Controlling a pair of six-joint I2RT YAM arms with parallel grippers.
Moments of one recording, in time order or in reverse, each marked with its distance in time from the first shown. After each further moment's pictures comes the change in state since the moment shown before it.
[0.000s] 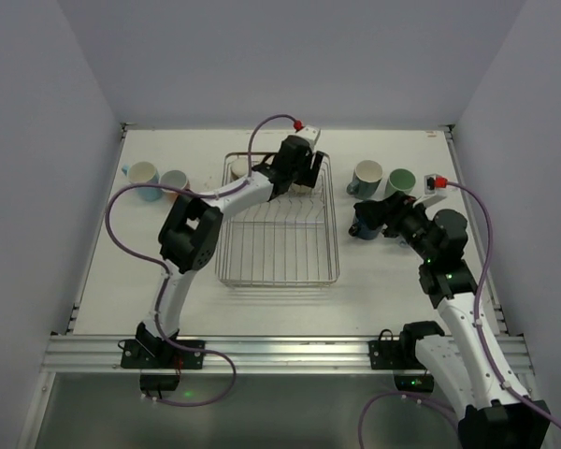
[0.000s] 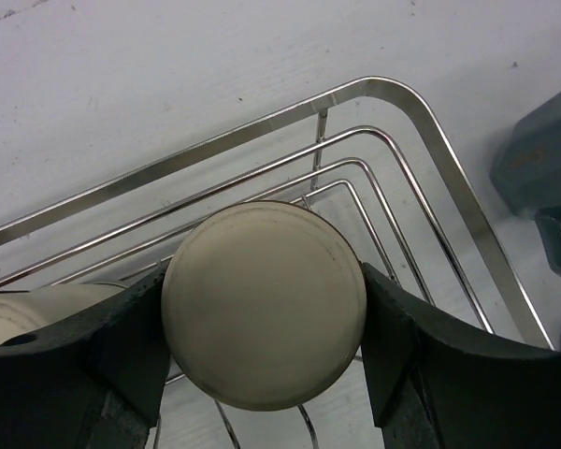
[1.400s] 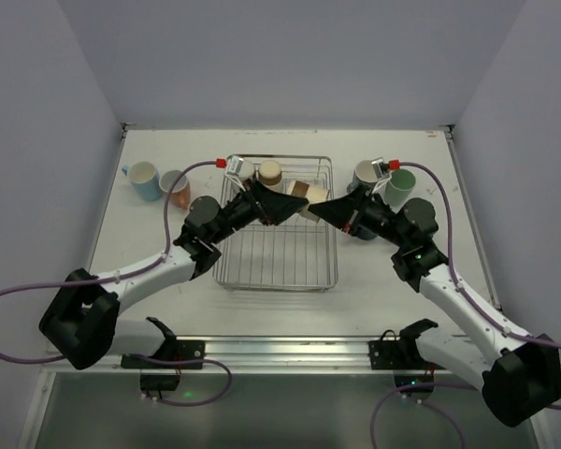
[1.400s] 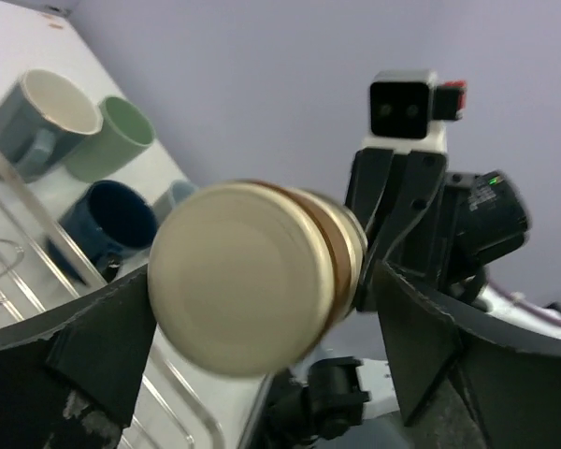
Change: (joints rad) left arm 0.003 -0.919 -1.117 0.990 0.543 -0.845; right arm 0.314 0.276 0.028 0.562 -0.255 0.326
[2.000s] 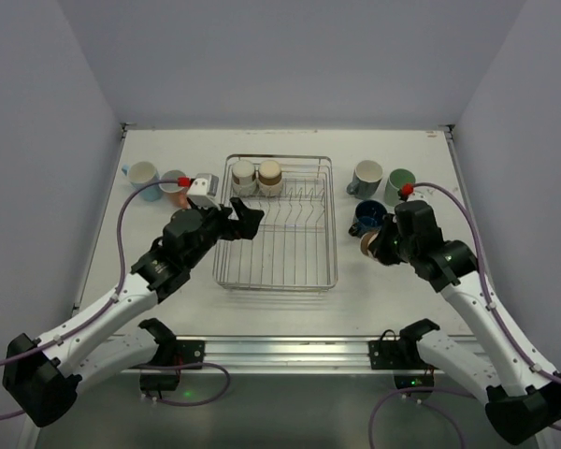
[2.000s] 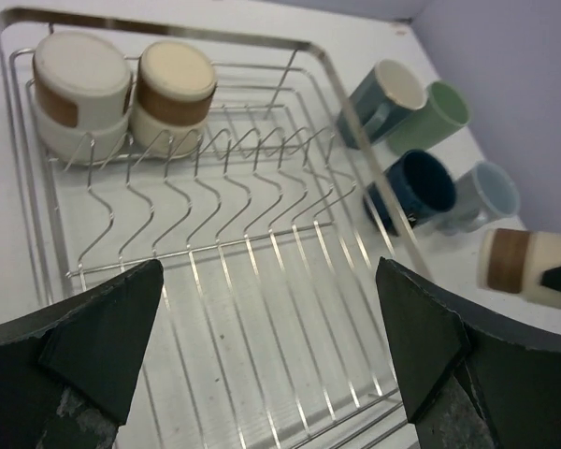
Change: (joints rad) left arm -0.004 -0.438 -0.030 -0.793 -0.500 0.502; right arm -0.008 -0.143 0.273 -1.376 0.712 -0.384
